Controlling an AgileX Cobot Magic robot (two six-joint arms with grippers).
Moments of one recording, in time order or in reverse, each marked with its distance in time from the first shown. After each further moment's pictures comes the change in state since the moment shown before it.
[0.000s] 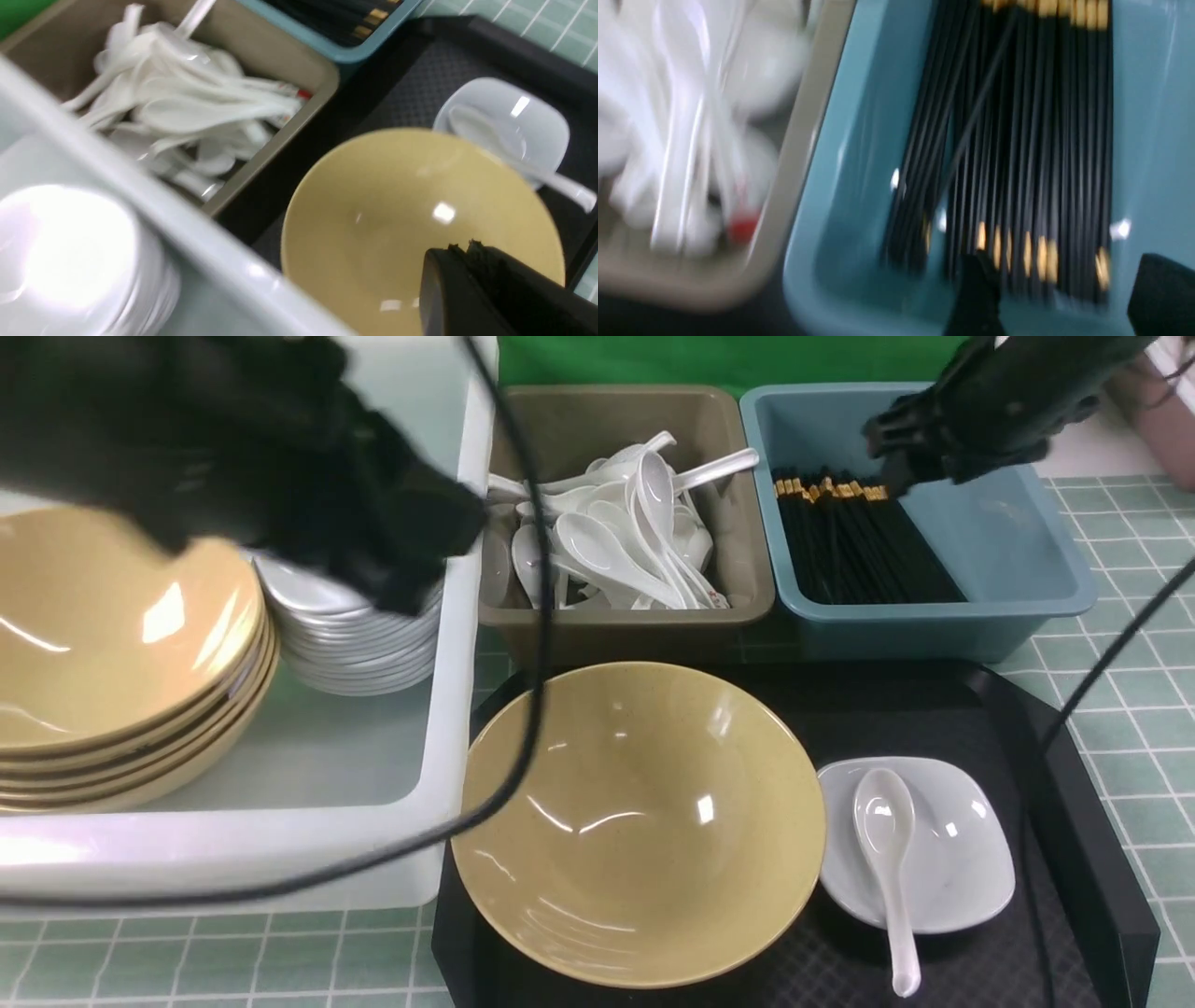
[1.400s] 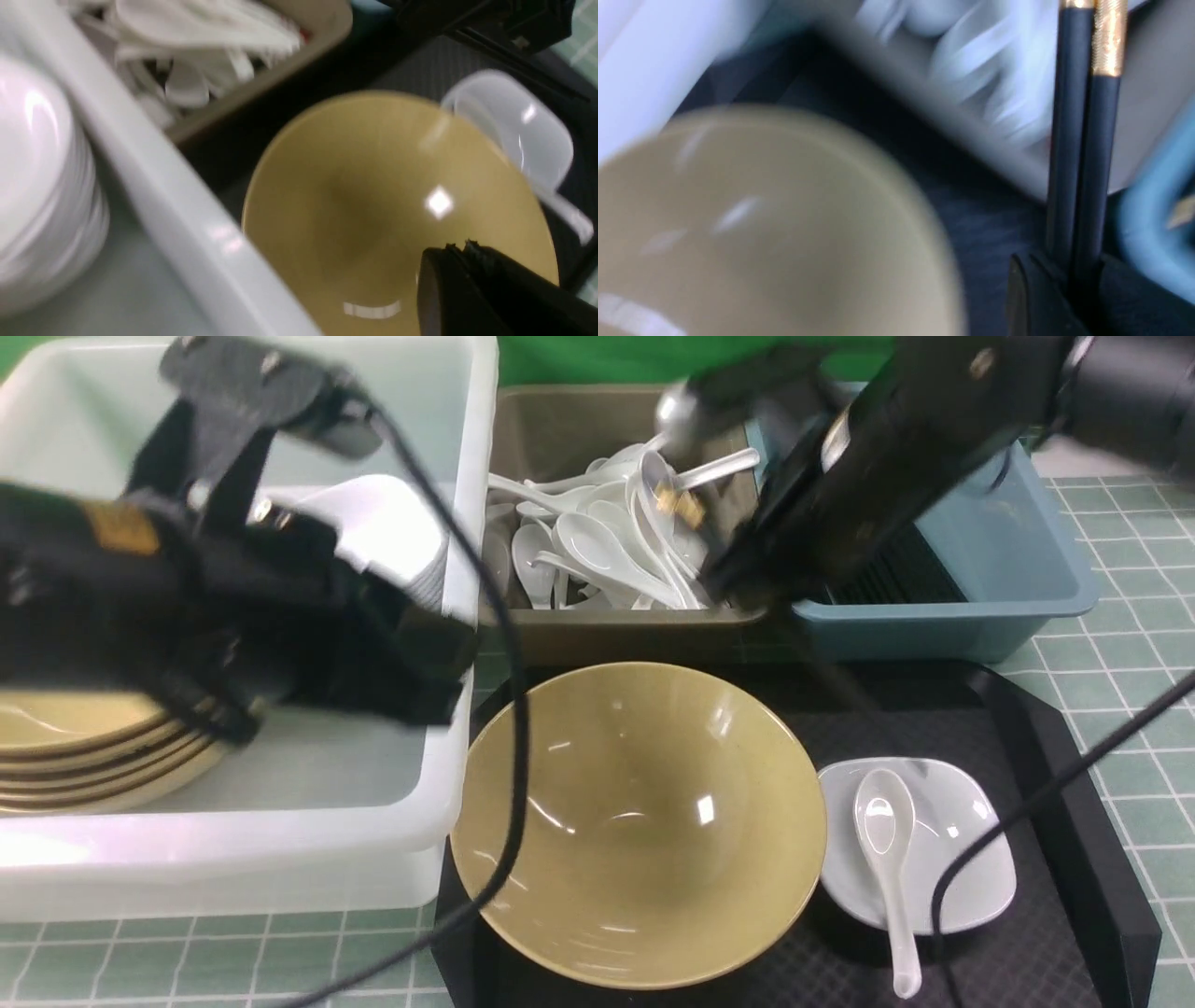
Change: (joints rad) right arm 0.279 -0.126 0.204 0.010 -0.167 -0.011; left arm 0.000 0.010 0.261 -0.145 -0.301 -0.080
